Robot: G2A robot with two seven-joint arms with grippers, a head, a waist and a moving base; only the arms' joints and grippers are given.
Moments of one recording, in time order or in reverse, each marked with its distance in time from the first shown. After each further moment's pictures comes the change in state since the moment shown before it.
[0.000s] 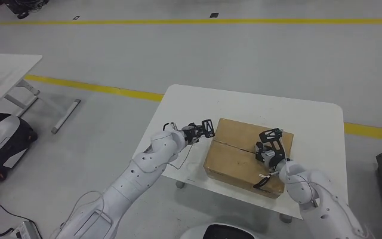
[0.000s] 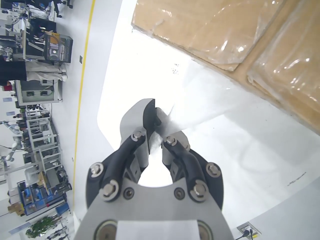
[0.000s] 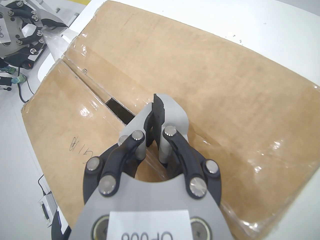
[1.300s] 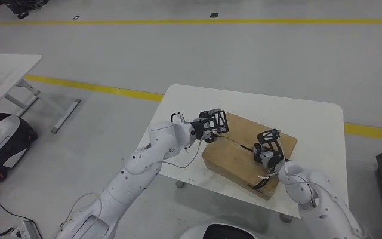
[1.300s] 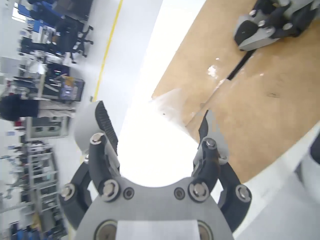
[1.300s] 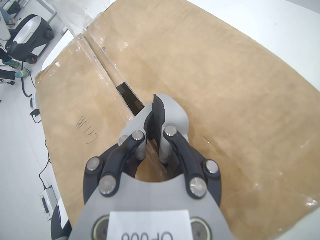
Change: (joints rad) left arm 0.024 -0.007 -0.100 -0.297 -0.317 -0.201 -0.135; right arm -0.008 -0.013 0.014 0.001 -0.013 -0.037 0.016
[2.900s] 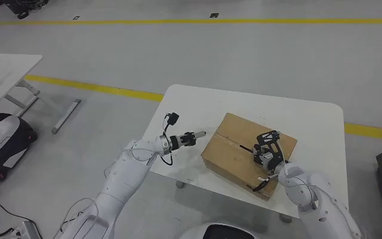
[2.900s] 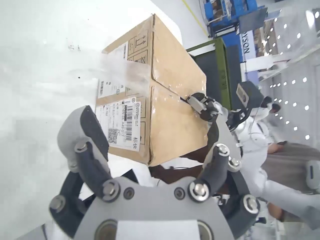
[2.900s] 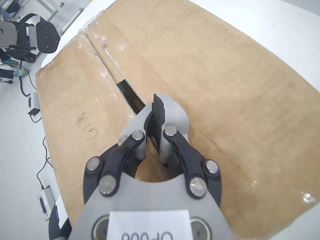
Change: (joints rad) left arm 0.038 -0.016 -0.119 0.566 -1.562 0.338 -0.361; right arm -0.027 -0.007 0.020 -0.026 -0.034 -0.010 0.006
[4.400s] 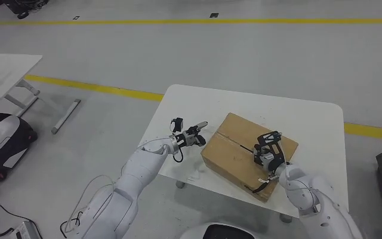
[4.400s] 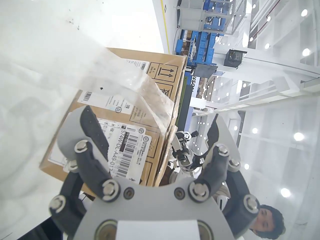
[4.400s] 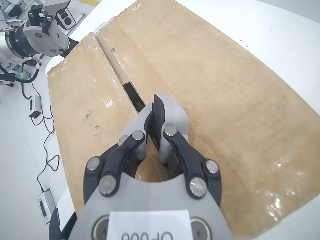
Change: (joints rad) left arm -0.300 -0.136 0.184 0.592 -0.419 -0.006 -0.087; right arm -0.040 0.000 0.032 -0.065 -0.015 0.004 0.009
